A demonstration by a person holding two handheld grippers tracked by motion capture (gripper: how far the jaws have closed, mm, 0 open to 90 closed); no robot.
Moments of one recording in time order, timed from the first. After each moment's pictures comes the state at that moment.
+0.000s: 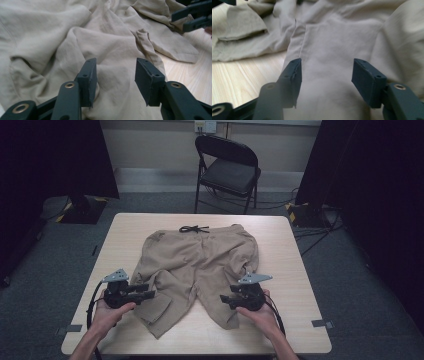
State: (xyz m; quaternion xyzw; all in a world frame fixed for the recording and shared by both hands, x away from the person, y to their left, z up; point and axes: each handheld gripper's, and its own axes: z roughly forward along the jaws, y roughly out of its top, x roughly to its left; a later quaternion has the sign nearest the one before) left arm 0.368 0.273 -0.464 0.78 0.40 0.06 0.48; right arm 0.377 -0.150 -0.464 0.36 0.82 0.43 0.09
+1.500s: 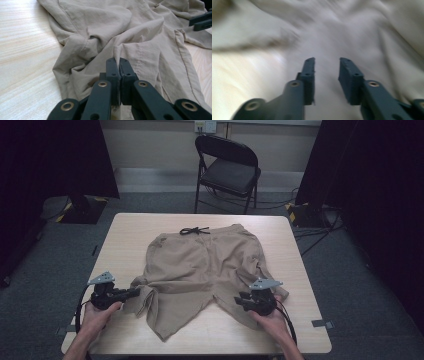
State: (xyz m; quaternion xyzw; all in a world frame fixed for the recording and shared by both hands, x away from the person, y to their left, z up) left arm 0.369 0.314 -0.480 0.76 0.43 0.07 0.48; right arm 0.369 -0.183 -0.476 0.37 0.83 0.41 0.12
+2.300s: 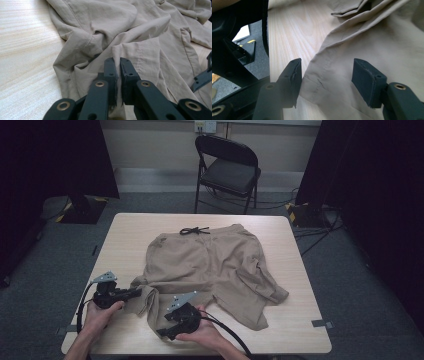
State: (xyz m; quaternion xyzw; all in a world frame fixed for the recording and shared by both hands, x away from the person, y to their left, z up) left arm 0.376 0.314 -0.488 0.76 0.44 0.05 0.47; right arm 0.334 0.025 -0.490 0.18 0.88 0.43 -0.05
